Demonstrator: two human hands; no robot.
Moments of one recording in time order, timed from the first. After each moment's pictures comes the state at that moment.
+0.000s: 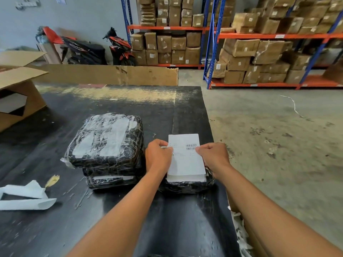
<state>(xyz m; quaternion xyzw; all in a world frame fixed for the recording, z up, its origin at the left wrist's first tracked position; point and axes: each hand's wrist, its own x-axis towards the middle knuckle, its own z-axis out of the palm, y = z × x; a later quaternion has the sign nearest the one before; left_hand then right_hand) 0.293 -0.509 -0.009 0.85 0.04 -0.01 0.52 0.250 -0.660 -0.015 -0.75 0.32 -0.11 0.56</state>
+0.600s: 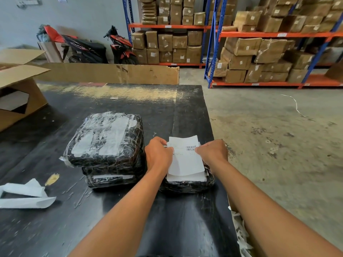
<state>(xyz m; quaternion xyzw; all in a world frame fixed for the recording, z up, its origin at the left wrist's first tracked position) 0.294 -0.512 -0.005 0.85 0.06 -0.02 0.53 0.262 -0.654 -0.007 -0.79 0.39 -0.09 0.47</state>
